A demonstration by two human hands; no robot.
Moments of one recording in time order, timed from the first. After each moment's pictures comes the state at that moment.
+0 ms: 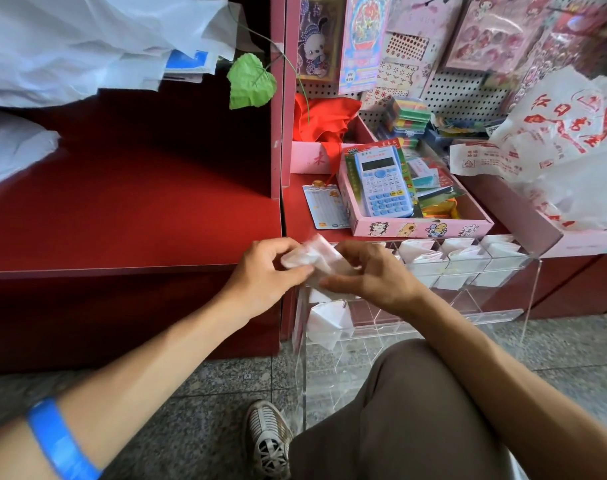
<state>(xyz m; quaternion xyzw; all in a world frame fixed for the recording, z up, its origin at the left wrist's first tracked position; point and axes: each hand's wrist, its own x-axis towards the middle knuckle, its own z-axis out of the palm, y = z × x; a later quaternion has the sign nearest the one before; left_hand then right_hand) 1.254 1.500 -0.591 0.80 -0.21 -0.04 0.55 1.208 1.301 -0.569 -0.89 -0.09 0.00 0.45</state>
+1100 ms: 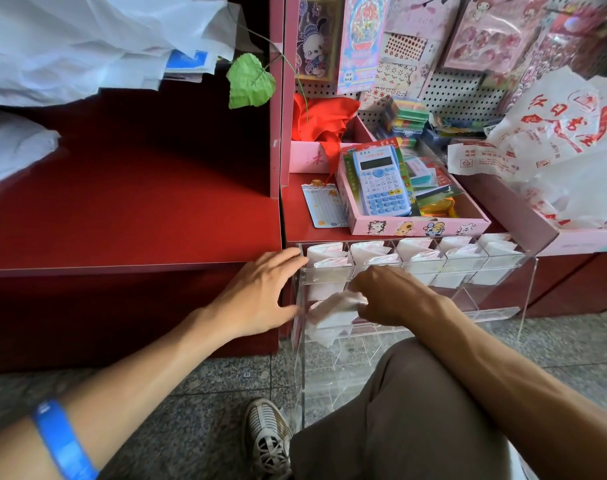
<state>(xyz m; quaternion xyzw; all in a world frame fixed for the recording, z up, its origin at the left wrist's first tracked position) 1.250 1.514 -0.608 0.92 -0.36 -0.02 0.18 1.204 1.282 -0.586 -0.99 -0.09 0.08 -0.02</state>
